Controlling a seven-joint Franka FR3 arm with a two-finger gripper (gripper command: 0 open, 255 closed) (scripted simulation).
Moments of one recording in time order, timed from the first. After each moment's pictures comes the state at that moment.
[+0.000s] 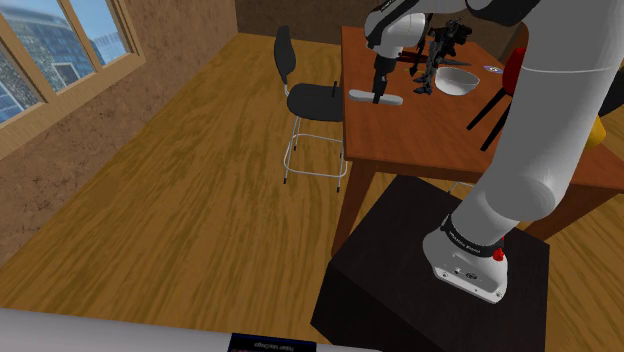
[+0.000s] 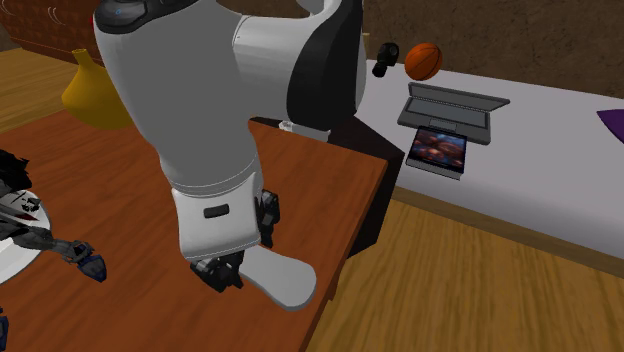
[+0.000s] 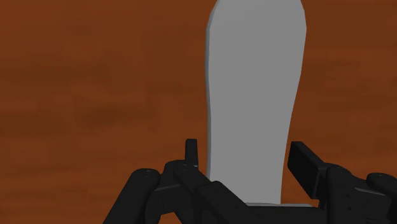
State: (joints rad) arm -0.09 0.34 -0.60 -1.96 0.26 2.21 -1.37
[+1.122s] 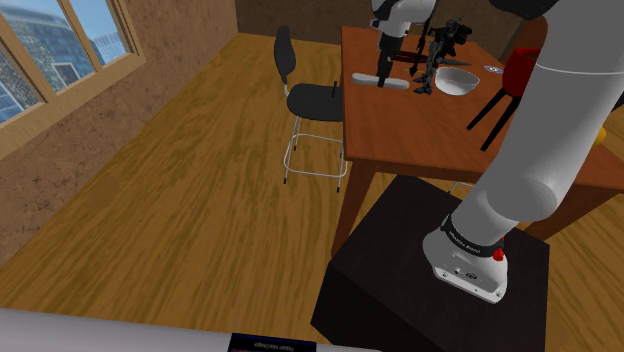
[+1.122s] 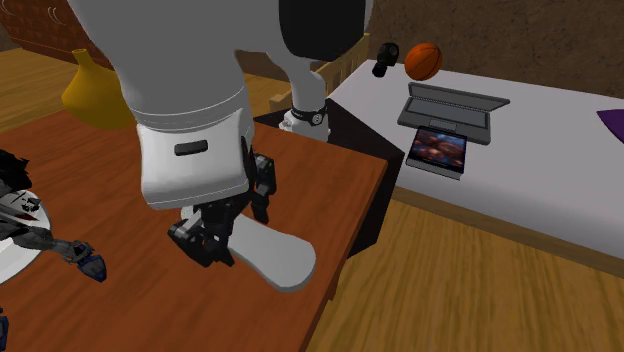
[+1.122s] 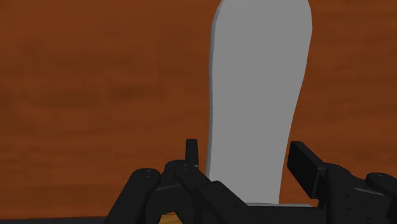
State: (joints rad) arm -0.07 0.25 -0.63 -1.89 0.18 2.07 -1.32
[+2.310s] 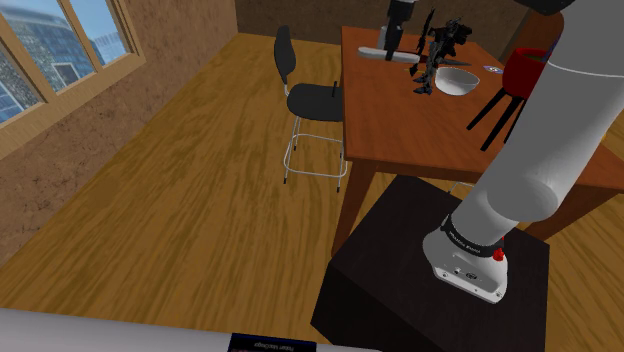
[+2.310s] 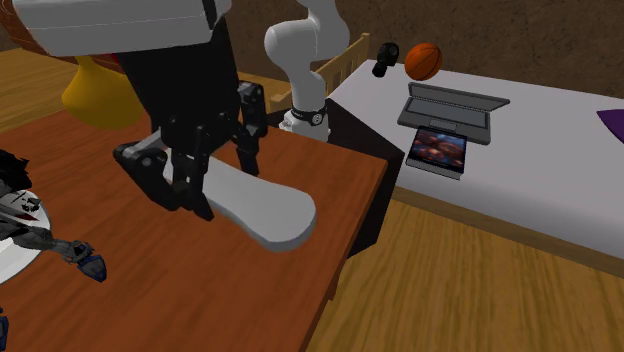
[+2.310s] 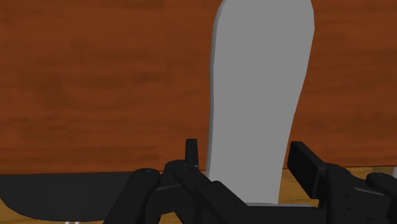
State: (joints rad) arm -0.06 0.17 -0.65 -1.72 0.13 1.84 -1.28
